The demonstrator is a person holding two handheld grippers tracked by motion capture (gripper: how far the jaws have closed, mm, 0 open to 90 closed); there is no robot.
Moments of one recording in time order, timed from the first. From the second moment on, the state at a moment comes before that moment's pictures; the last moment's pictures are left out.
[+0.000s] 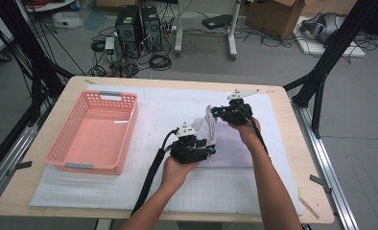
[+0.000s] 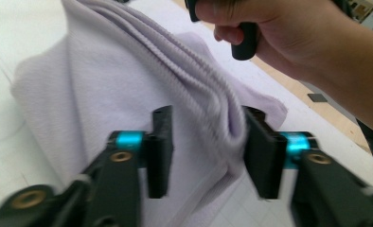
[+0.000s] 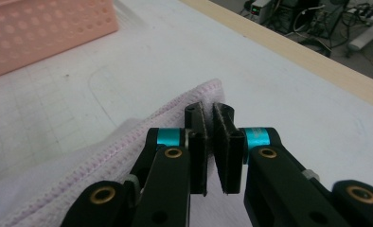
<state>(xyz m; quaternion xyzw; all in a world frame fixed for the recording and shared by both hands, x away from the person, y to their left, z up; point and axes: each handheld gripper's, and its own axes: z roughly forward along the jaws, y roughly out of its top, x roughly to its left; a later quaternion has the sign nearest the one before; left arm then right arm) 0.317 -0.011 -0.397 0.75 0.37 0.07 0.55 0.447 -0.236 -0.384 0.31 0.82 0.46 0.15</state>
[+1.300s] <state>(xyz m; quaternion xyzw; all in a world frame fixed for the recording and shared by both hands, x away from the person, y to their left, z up) 0.305 0.079 -0.431 0.73 0.37 0.13 0.56 0.333 -0.332 -0.413 0.45 0.77 0.44 0.15</state>
